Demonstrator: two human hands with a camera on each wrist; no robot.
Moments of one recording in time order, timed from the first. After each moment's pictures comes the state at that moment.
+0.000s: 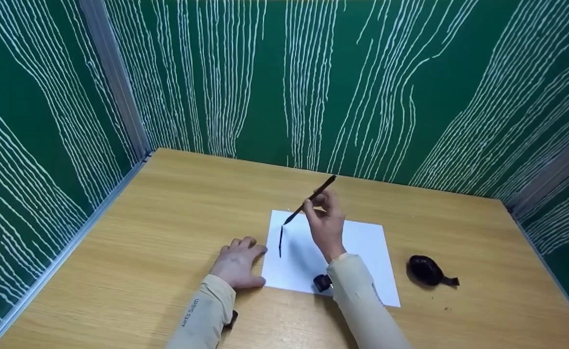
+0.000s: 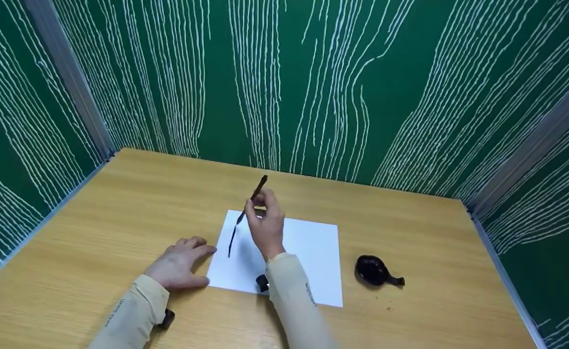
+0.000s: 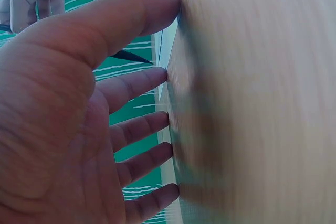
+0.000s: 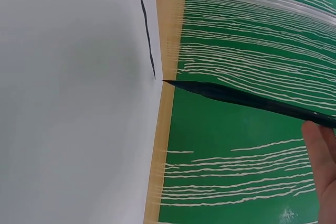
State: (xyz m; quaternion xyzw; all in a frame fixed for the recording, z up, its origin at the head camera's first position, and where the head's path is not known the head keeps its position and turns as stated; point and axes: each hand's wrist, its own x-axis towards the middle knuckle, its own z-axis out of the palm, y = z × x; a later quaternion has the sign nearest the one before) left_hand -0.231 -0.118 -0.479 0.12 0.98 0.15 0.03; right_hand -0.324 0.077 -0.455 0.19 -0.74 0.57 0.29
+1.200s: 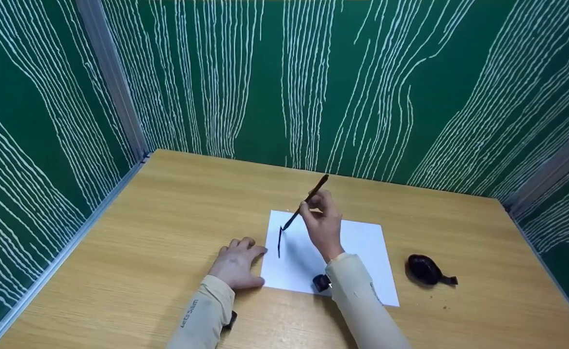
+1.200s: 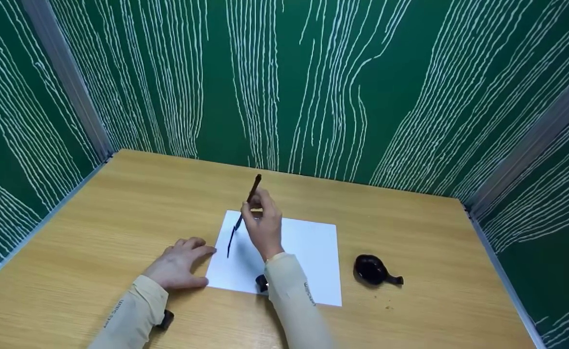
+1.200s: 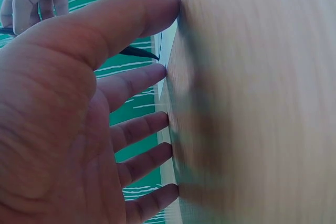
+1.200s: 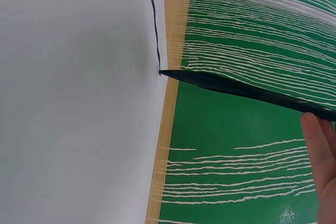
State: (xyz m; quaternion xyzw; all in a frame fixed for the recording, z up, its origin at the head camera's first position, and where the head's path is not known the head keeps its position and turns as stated) left_hand -0.231 -0.117 -0.481 0.13 0.98 0.14 0.03; right_hand -0.321 0.077 -0.455 0.20 -0.76 0.56 0.27
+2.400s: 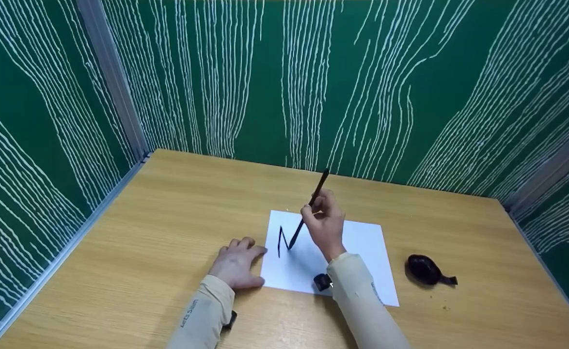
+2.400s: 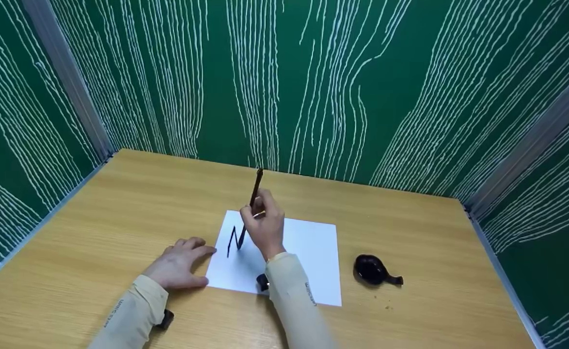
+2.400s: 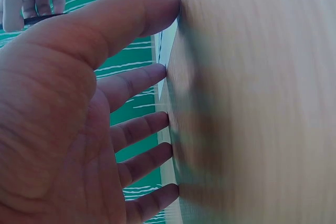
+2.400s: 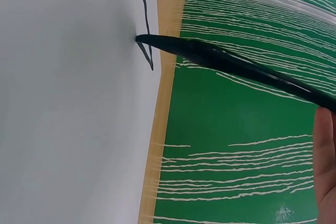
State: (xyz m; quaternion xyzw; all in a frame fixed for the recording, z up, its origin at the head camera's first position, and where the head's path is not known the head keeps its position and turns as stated) left_hand -0.234 -0.117 -0.482 0.12 0.98 0.13 0.05; right_hand -0.319 0.081 -0.453 0.20 -0.75 0.55 0.31
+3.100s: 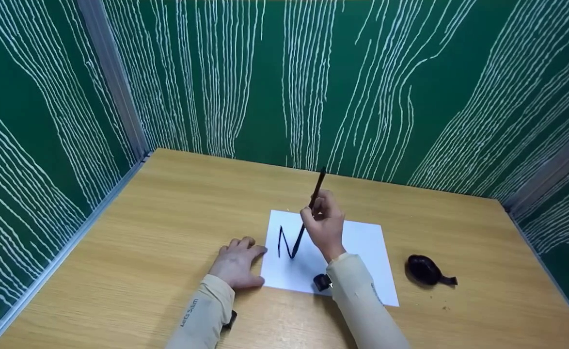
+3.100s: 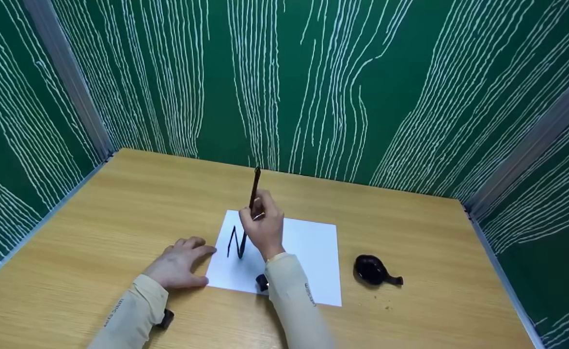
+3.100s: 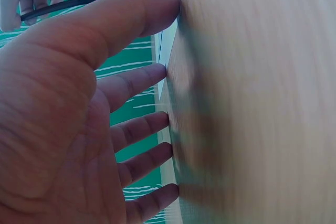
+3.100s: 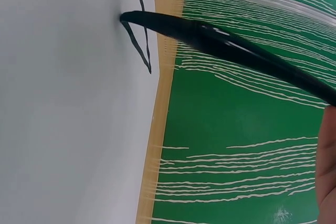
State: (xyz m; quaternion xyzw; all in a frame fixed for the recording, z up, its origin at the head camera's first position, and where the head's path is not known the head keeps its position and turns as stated) left_hand -0.232 -0.117 -0.479 0.12 0.98 0.13 0.04; right_hand -0.298 0.073 -0.430 0.21 -0.74 0.54 0.33
